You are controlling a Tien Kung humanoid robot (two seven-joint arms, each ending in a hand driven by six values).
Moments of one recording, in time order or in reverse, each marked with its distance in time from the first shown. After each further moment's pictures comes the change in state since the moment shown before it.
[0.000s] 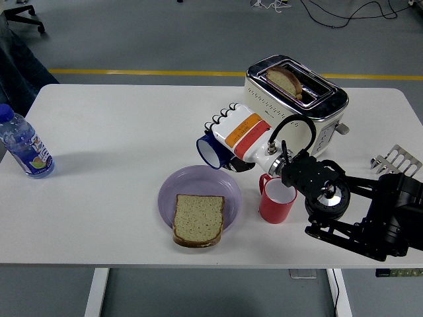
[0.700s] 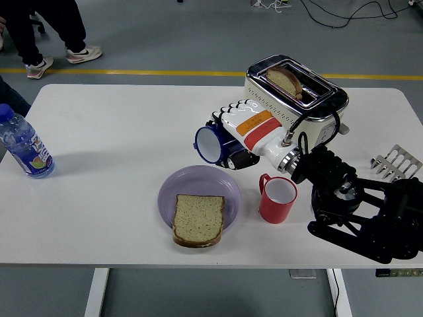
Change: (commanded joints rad) left arm -0.001 0.000 -0.010 -0.001 0.012 0.002 0.000; right arm -0.080 -0.058 0.121 0.072 0.373 -0.088 0.139
